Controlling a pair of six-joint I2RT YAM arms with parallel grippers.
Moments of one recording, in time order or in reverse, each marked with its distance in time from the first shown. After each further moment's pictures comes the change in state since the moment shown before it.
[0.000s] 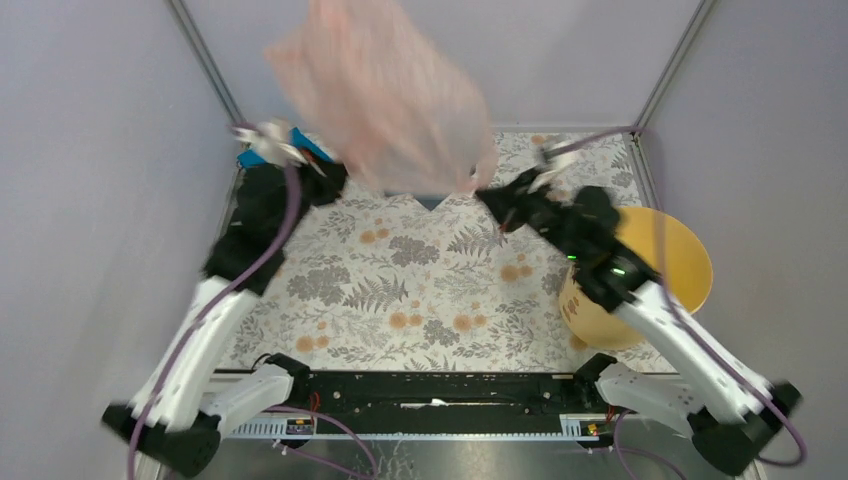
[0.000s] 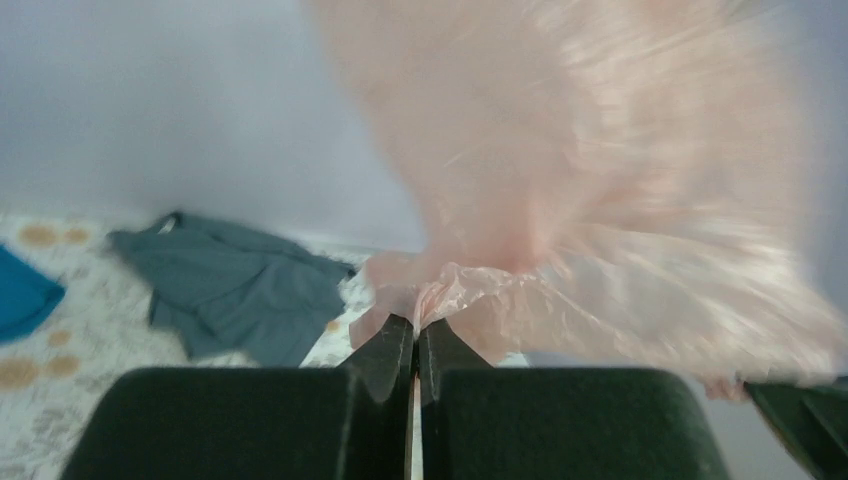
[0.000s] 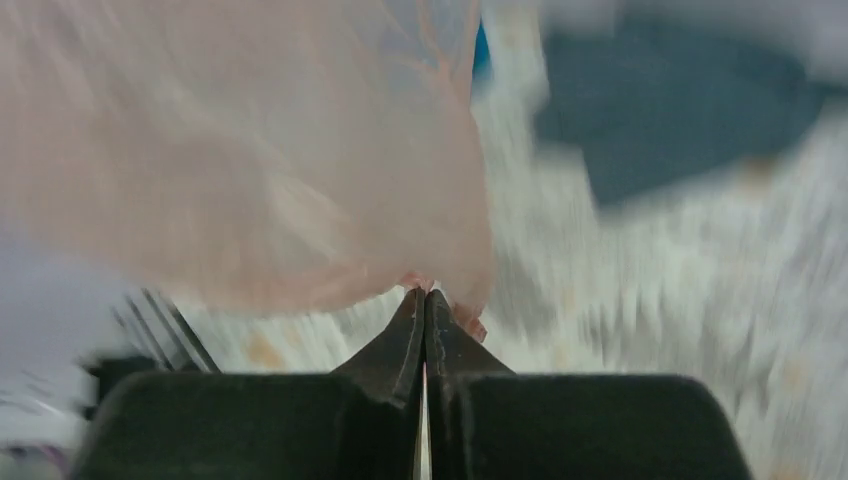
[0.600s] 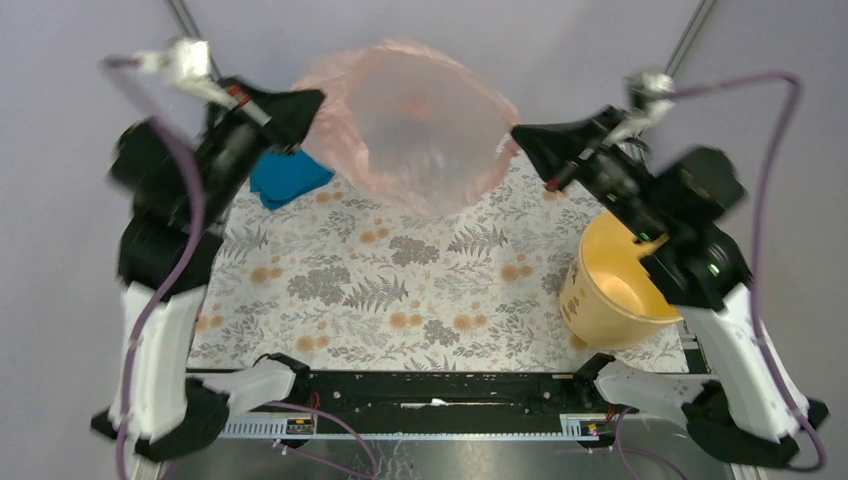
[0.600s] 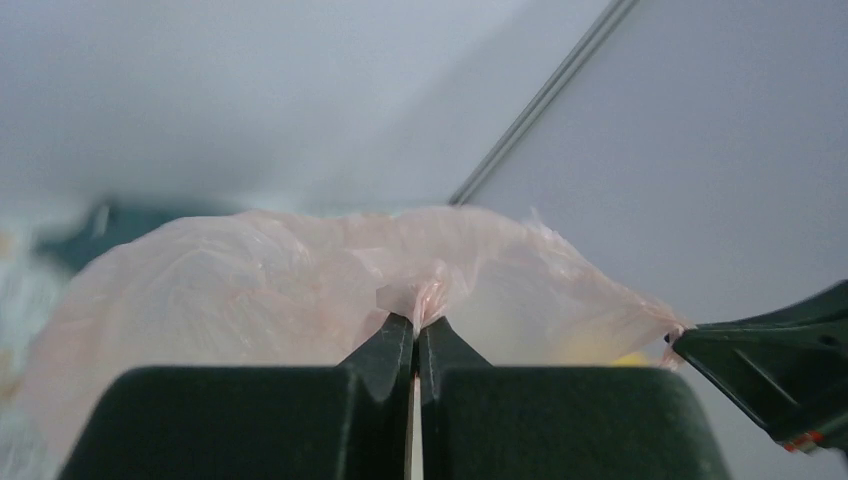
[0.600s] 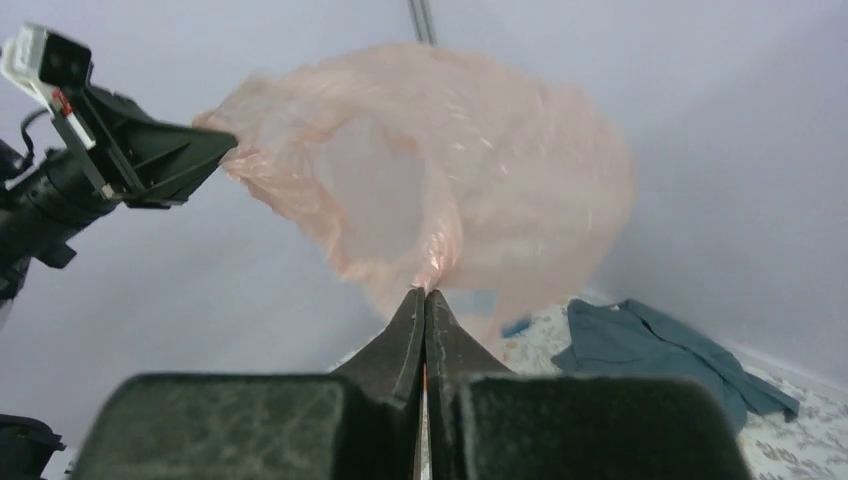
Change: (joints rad) left arm 0.007 0.137 0.611 -0.185 0.170 0.055; right arm 0.012 0.078 0.555 -0.254 -0.015 -0.064
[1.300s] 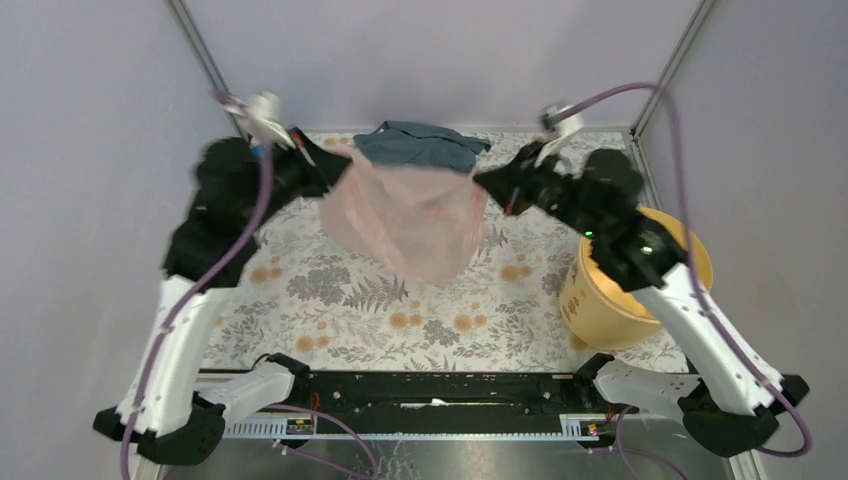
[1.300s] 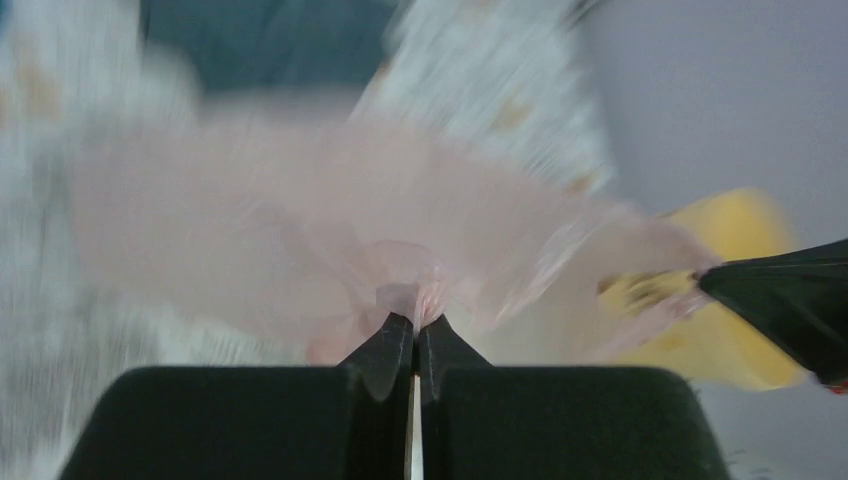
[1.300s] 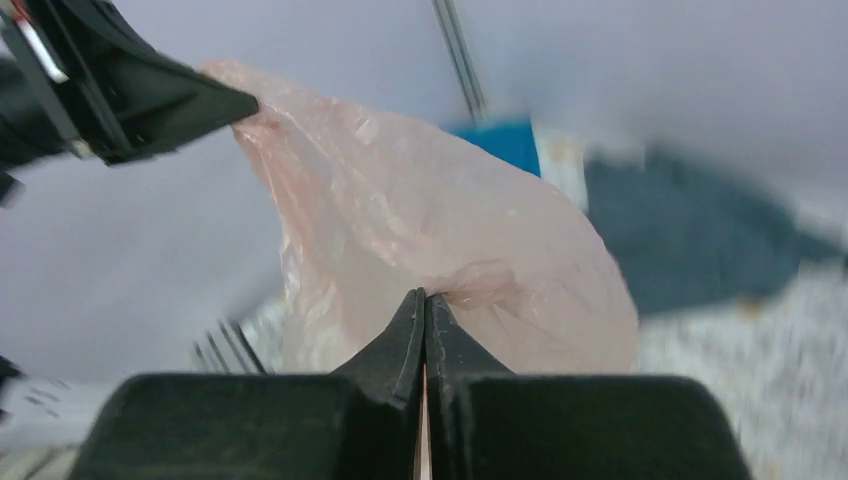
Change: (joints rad) left arm 0.004 -0.068 -0.370 -0.146 0.030 -0.008; right arm 0.003 0.051 -0.274 -0.080 -0.050 0.059
